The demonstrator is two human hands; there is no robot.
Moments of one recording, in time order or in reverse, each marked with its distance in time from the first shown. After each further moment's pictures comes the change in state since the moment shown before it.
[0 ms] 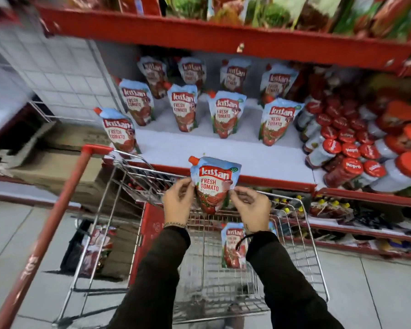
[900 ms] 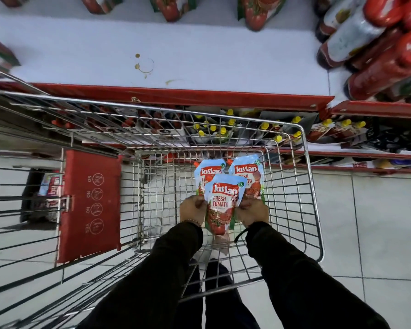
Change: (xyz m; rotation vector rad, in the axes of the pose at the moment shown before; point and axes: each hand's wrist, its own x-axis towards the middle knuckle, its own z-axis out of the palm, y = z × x) left_hand -0.099 -0.192 0.143 0.516 -0.389 -0.566; right_hand -0.013 0.238 -0.060 -0.560 -0.183 0.690
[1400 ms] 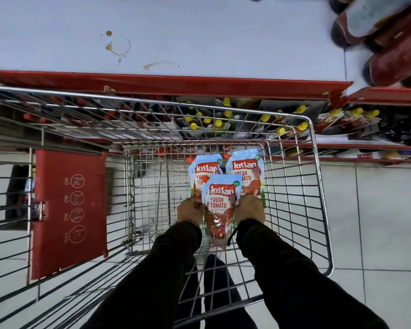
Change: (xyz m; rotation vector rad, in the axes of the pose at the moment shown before) left_hand 0.046 -0.025 0.056 0.101 -0.093 -0.135; right_hand 0.056 0.019 0.032 -0.209 0.083 0.052
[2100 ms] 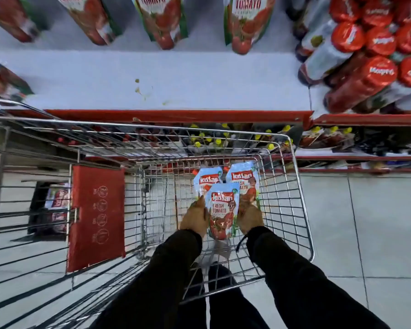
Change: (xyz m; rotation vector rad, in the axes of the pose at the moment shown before) left_hand -0.061 0.022 -0.048 0.322 -0.059 0.430; right_hand -0.048 -0.005 -0.048 -0.041 -0.168 -0.217
